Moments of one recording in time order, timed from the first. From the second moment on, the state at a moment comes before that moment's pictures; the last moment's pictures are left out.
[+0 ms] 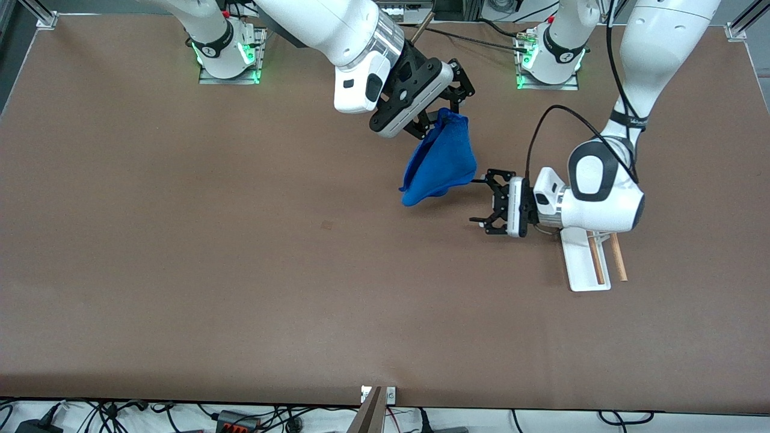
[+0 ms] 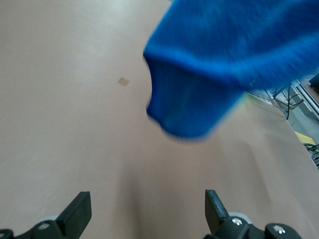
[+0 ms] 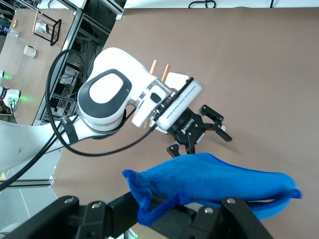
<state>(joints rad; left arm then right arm) -0.03 0.48 -0.22 -1.89 -0.98 1.97 1.70 0.53 0.50 0.37 -1.11 0.31 2.17 0.31</state>
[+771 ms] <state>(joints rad) -0.02 0.48 -0.31 -1.98 -1.10 2.03 1.89 0.53 0.50 0.37 -1.11 0.31 2.17 0.31</state>
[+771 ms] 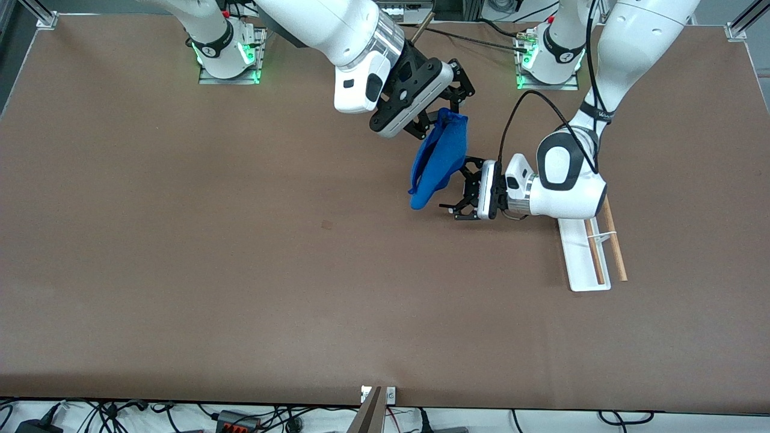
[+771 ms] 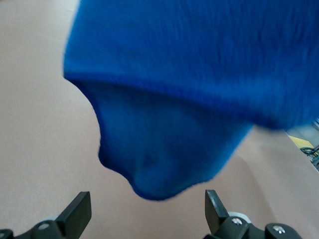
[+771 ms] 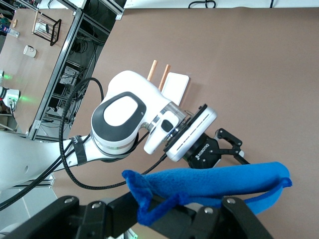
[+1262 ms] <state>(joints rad) 0.01 0.43 -0.31 -2.01 -1.11 1.97 1.93 0.53 0.50 0.37 -1.11 0.31 2.17 0.31</state>
